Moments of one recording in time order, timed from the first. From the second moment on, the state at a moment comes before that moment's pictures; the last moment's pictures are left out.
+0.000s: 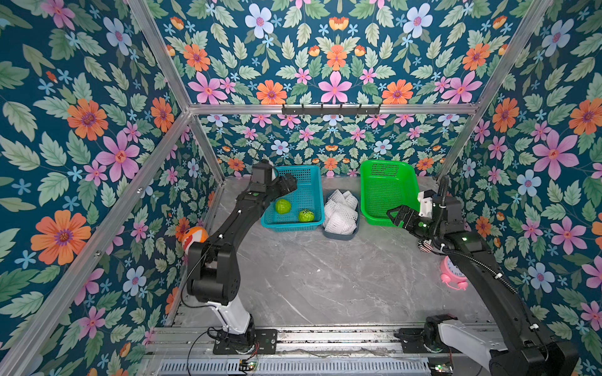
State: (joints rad) left arm -0.25 1.77 1.49 -0.30 0.19 -0.57; right arm 0.15 1.06 1.02 -0.58 -0.30 0.63
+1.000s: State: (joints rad) left arm -0.43 2.21 1.80 -0.76 0.05 -0.42; right arm 0.17 0.94 0.88 -0.57 -0.31 0.67
